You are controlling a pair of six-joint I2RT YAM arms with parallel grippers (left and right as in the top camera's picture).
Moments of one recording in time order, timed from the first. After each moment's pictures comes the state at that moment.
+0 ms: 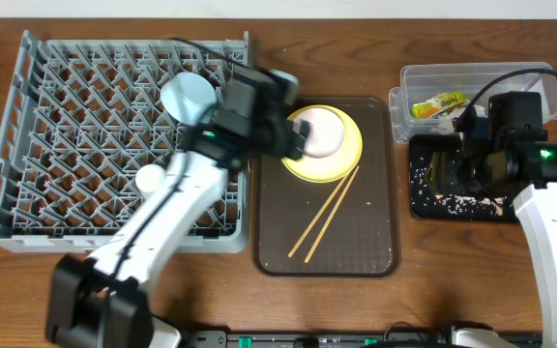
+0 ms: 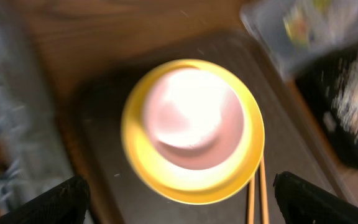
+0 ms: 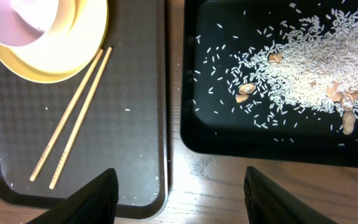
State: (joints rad) left arm -0.47 1.61 1.24 -0.47 0.17 -0.10; right arm -0.03 1.35 1.23 -1.14 -0.16 0.05
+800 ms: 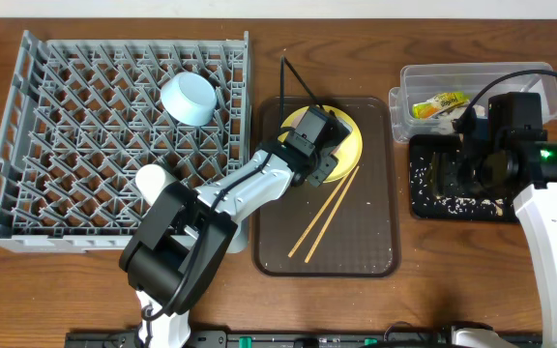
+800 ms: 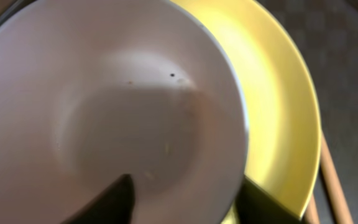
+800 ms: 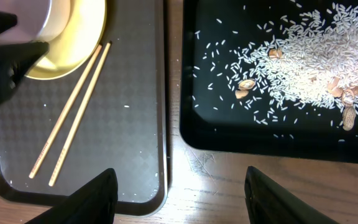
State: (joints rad) left arm -0.65 1.96 1.24 -0.28 0.01 0.11; right arm -0.03 1.35 1.23 -1.16 -0.16 0.05
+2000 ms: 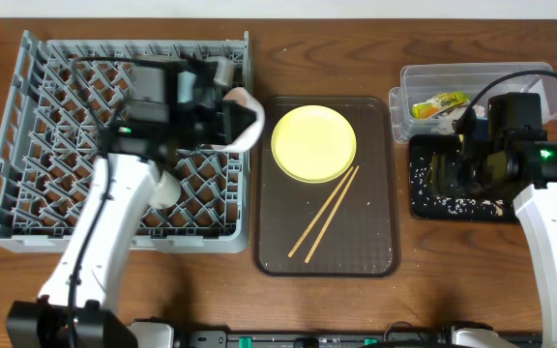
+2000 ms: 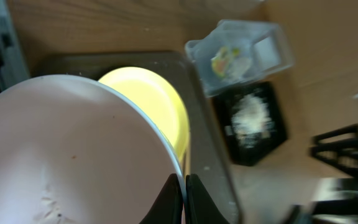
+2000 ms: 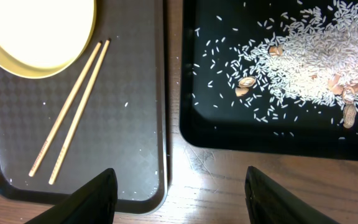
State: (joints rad) left arm -0.08 1.49 1.24 -0.59 0.78 -0.23; right arm -0.03 1.35 1.23 -1.16 -0.16 0.05
